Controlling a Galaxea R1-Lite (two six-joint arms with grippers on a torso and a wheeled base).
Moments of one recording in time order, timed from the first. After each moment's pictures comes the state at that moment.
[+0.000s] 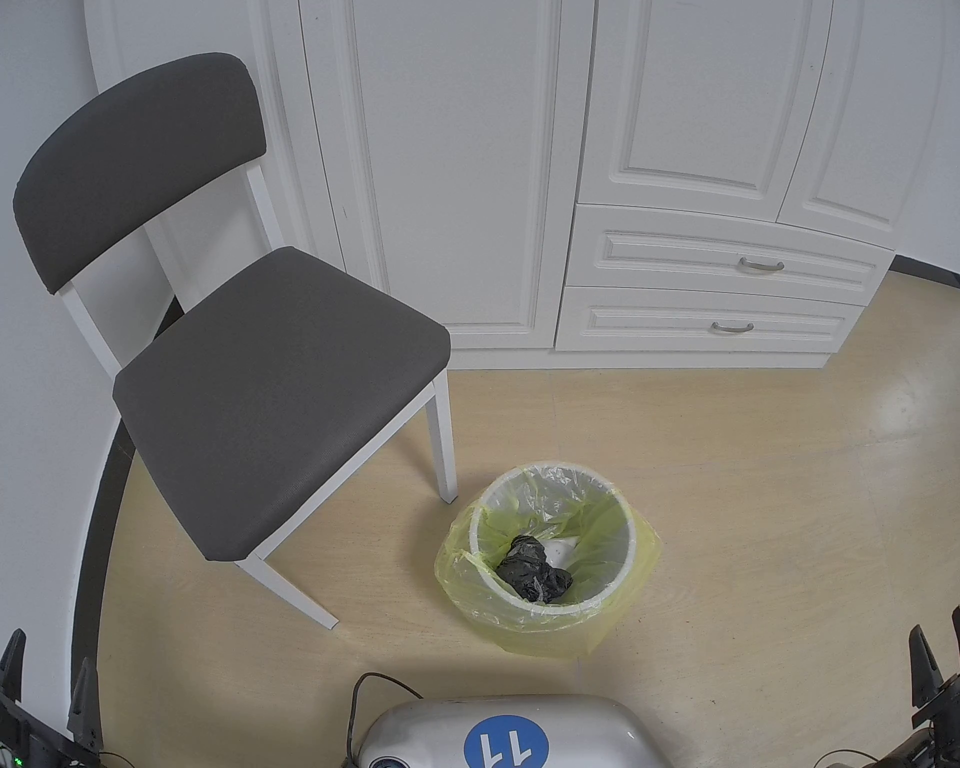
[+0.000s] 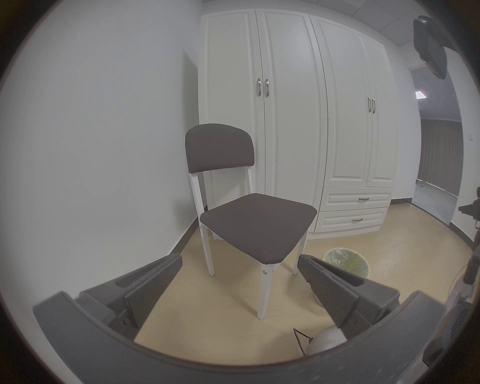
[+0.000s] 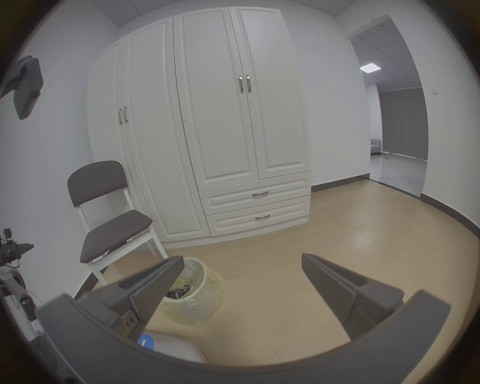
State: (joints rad) left arm 0.00 0.01 -0.02 -0.05 0.09 0.00; right arm 0.00 0.01 -0.02 -0.07 -0.07 0.16
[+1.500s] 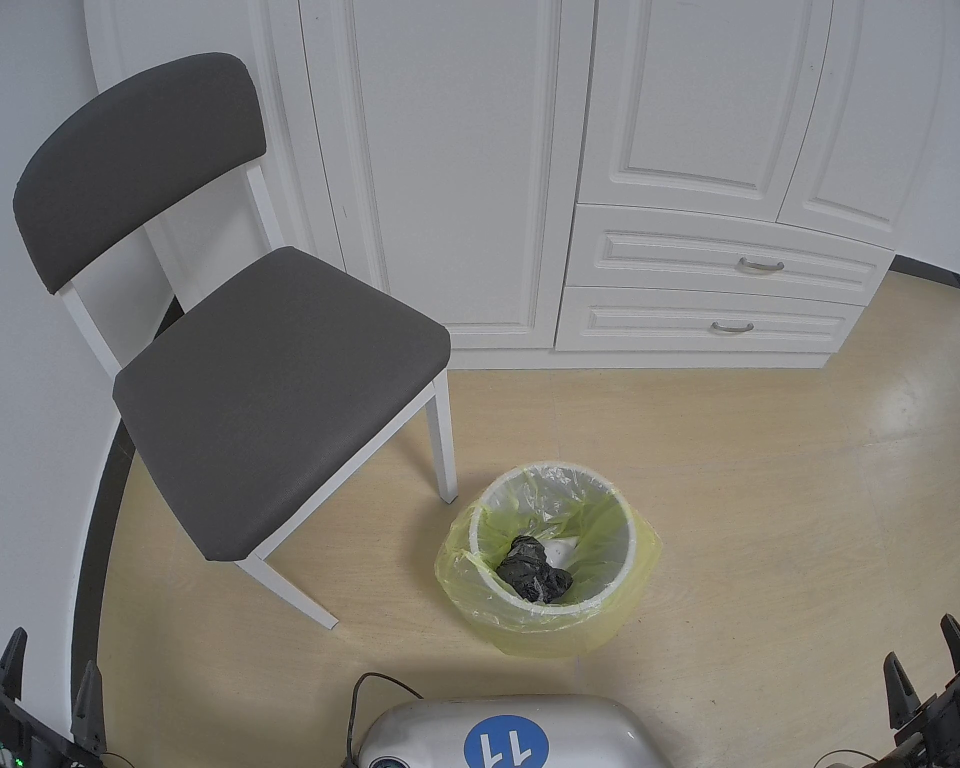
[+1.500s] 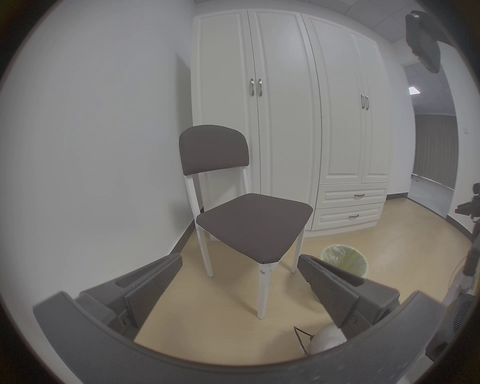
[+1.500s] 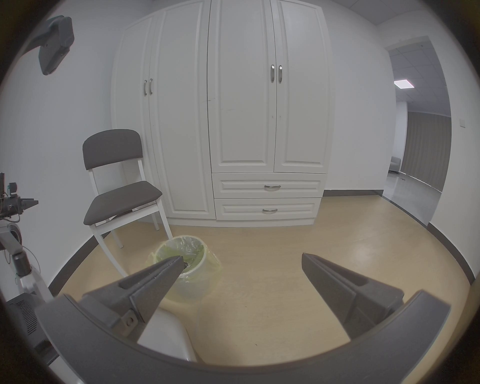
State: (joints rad) left arm 0.00 0.02 -0.02 -0.05 0.06 0.03; right arm 0.00 0.02 -0.02 0.00 0.01 -0.02
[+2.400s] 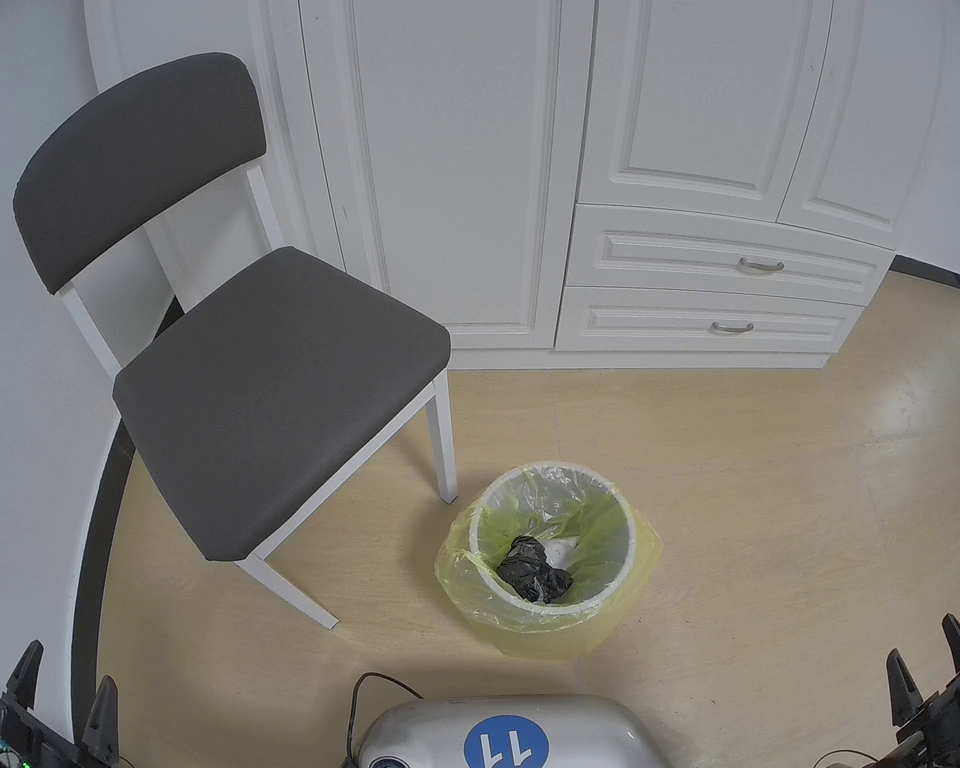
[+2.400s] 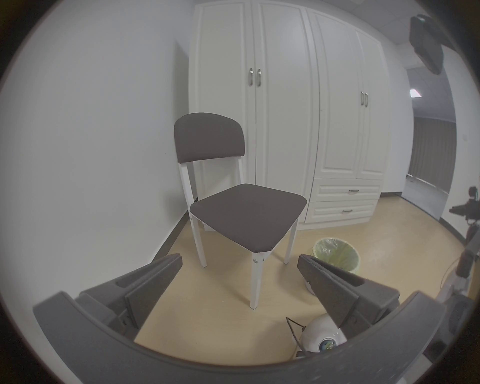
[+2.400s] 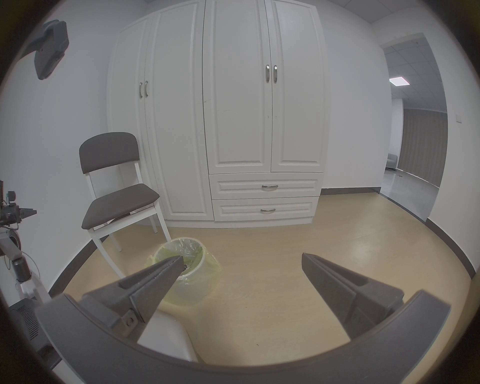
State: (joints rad) left arm 0.00 0.02 -0.02 0.01 0.02 -0.01; right arm 0.00 0.02 -0.02 0.00 -0.01 0.00
